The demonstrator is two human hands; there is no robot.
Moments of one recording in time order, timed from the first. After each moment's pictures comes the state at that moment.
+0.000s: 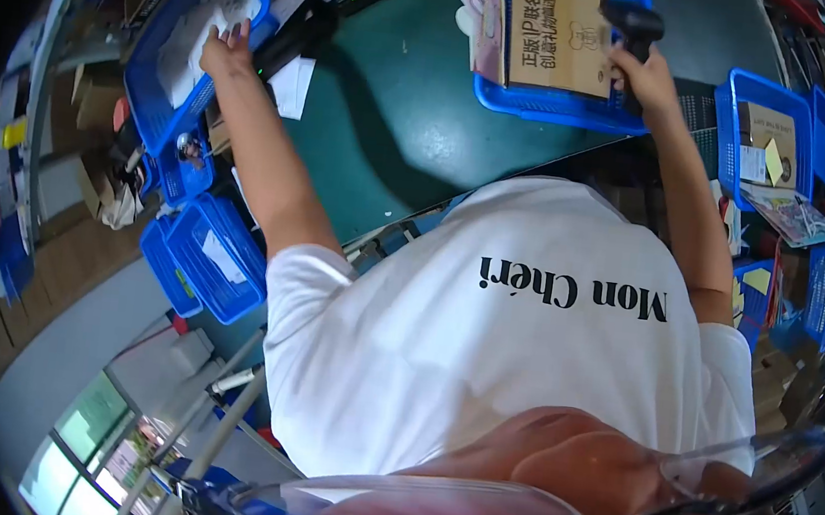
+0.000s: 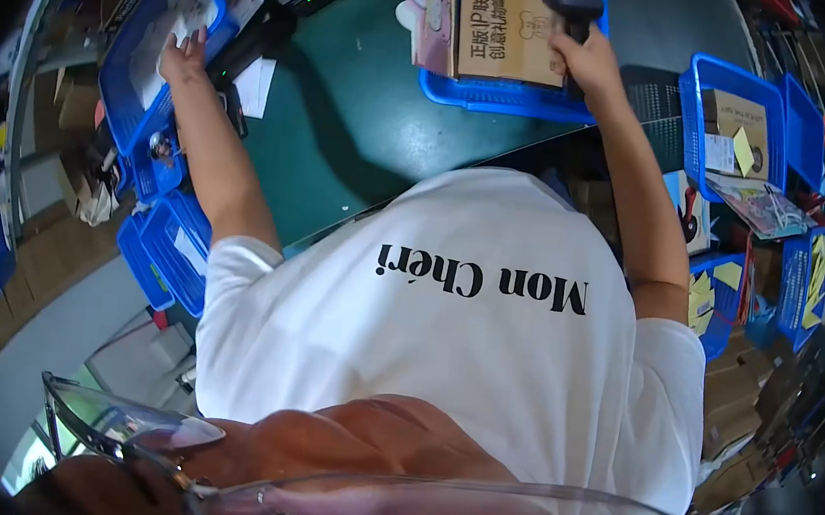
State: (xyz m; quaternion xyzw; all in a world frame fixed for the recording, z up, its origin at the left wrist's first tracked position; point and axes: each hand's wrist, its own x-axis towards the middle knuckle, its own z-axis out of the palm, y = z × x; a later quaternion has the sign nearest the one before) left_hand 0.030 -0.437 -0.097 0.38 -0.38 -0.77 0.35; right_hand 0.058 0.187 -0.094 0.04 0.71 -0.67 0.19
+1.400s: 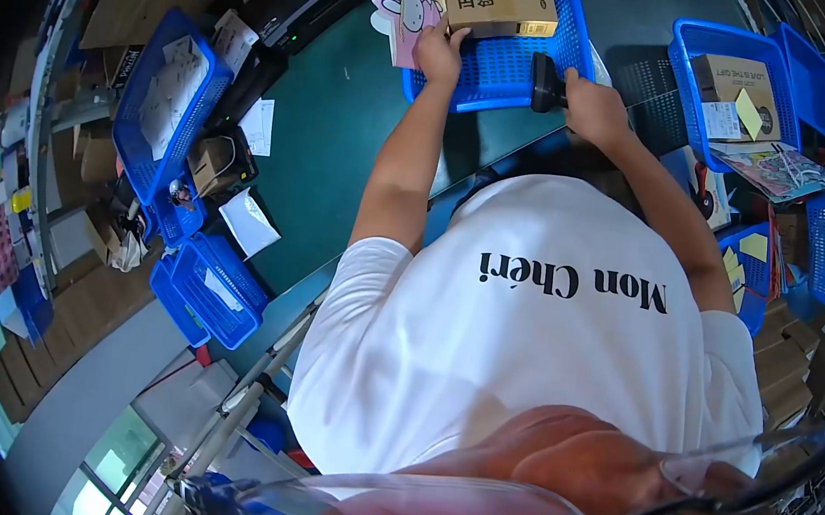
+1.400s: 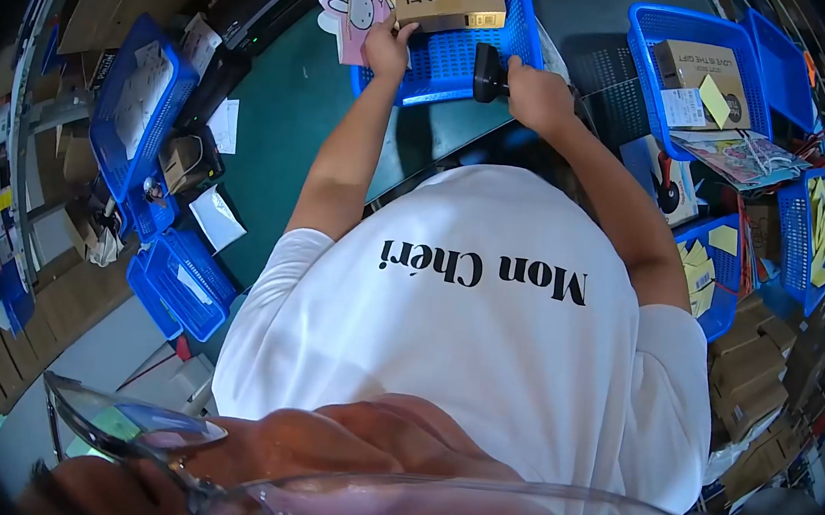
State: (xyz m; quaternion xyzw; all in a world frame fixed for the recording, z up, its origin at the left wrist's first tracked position) left_hand 0.027 -0.002 -0.250 0.08 -0.93 -0.30 0.18; right_hand 0.113 0.256 -0.121 -0.16 0.97 -0.08 0.14
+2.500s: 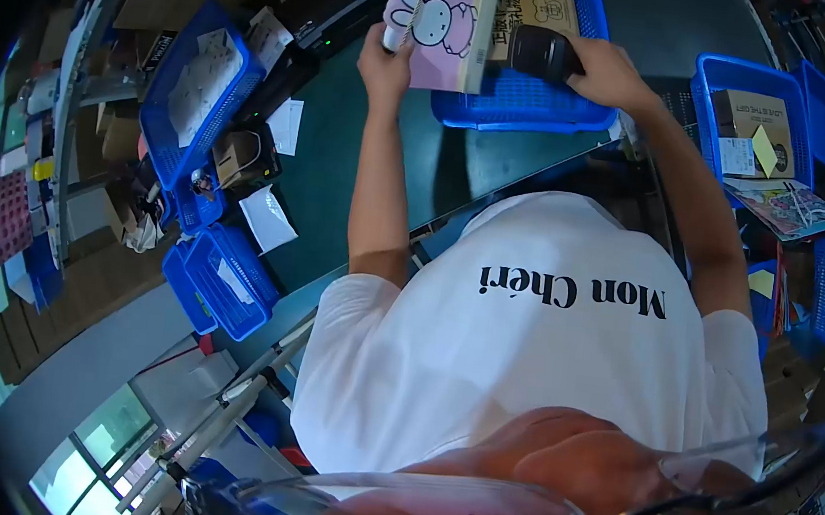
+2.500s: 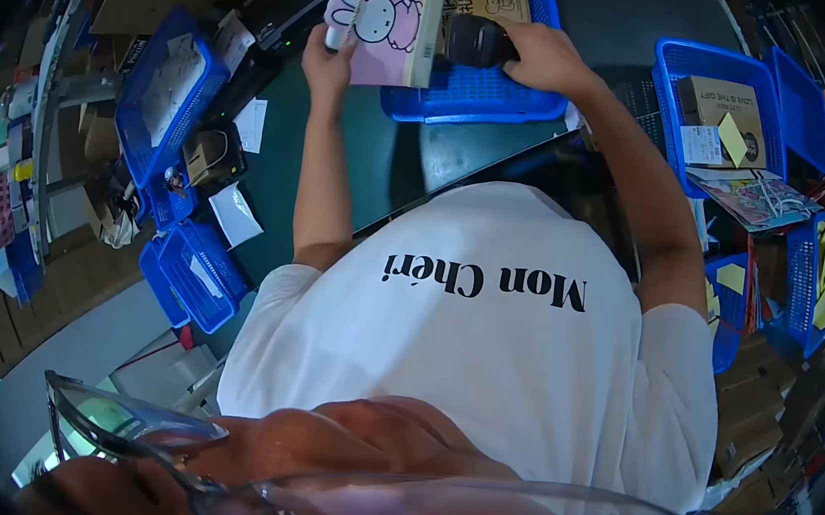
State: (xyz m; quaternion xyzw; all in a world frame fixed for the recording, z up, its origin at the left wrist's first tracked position) left_hand 0.053 -0.095 -0.117 0.12 -0.86 -0.46 0.20; right_hand 0.029 0.232 -0.062 -0.28 0.92 -0.25 0.08
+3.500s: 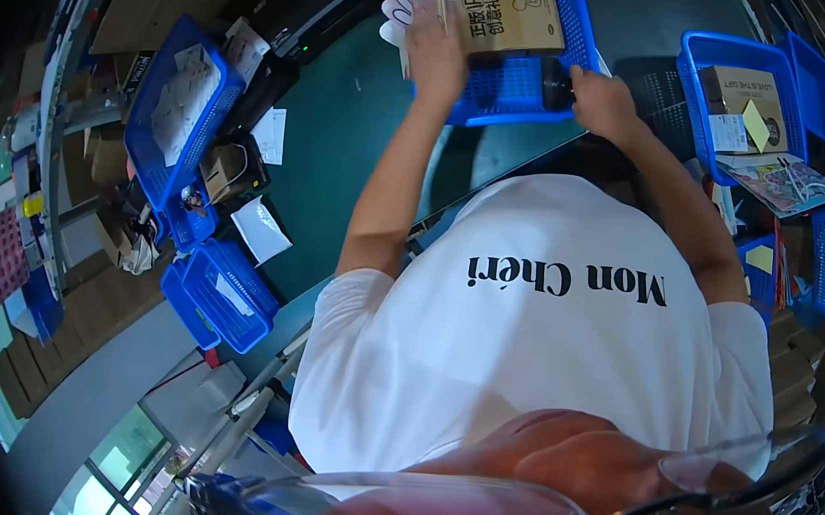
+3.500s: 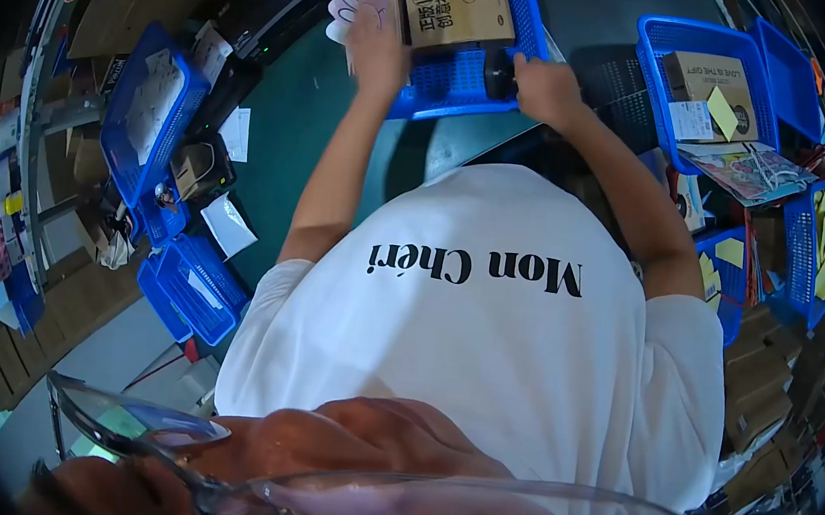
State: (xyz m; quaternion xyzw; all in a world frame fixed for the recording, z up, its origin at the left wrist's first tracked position) left_hand 0.044 -0.008 -0.141 -0.09 -0.98 -0.05 0.18; right_hand 0.081 0.261 -0.127 -0.23 0.97 -0.07 0.06
